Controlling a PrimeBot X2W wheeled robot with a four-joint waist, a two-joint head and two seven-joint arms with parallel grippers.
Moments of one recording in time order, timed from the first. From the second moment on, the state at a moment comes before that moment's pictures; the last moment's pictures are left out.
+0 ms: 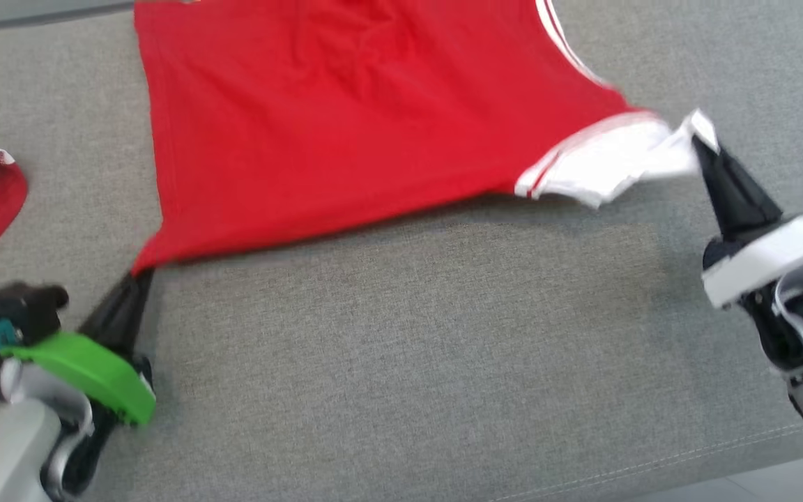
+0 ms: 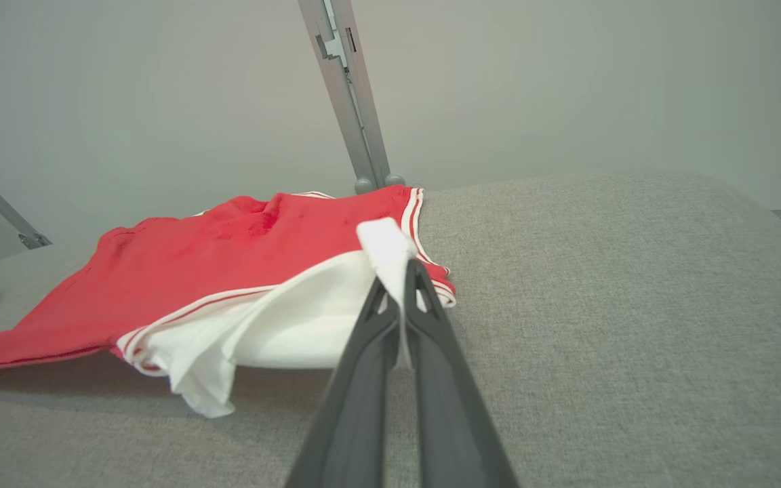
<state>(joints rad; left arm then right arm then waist) -0.42 0.56 -0.69 0.31 -0.95 -0.01 -0.25 -0.40 -0.45 0.39 0.27 0.70 0.08 -0.20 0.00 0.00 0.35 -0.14</state>
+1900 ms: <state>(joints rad) 0.01 0.41 -0.42 0.30 -0.88 -0.02 -0.25 -0.01 -0.56 0.65 0.34 0.42 0.02 -0.18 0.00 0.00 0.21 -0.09</state>
